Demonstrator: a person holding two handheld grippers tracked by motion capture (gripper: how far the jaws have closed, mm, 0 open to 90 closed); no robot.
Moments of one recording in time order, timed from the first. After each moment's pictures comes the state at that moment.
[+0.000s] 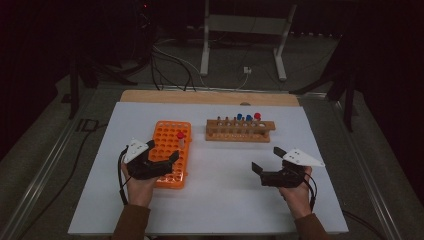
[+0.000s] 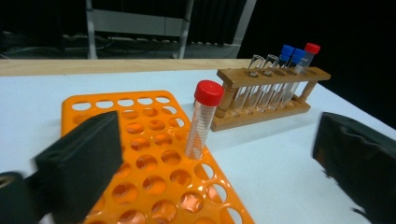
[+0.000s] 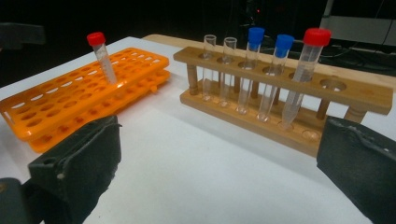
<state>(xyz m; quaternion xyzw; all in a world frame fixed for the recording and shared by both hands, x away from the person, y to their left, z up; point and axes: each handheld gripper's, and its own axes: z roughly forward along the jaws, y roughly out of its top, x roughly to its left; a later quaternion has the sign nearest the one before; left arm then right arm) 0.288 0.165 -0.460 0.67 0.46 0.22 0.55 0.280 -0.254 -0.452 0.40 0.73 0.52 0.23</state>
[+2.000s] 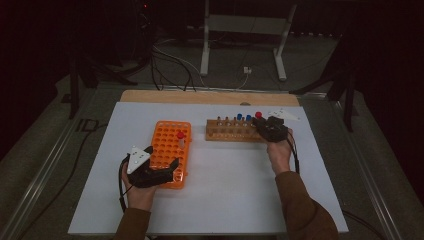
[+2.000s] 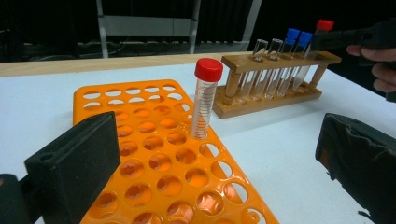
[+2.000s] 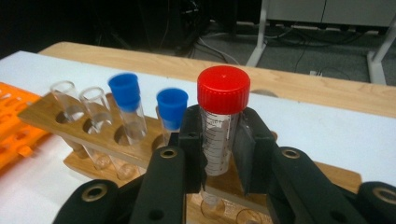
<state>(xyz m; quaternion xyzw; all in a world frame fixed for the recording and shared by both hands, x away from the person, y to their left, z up) 0.275 0.161 -0.470 0.68 0.45 0.25 0.52 0.415 -0.238 -0.459 0.49 0.69 0.46 0.26</state>
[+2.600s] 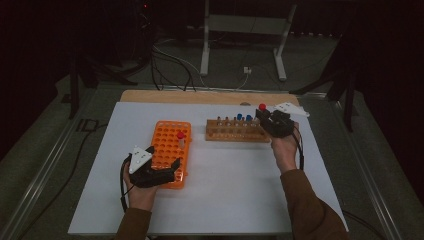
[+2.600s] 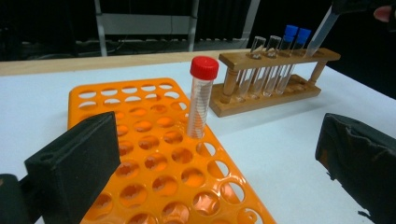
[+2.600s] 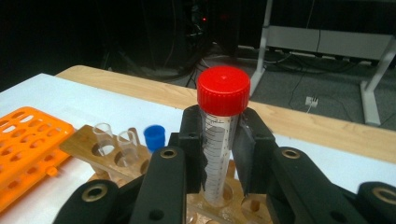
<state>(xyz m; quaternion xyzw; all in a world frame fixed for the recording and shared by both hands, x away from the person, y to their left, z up) 0.275 0.157 -0.465 0.68 0.45 0.25 0.52 0.402 -0.239 -0.414 0.46 0.69 0.48 0.29</state>
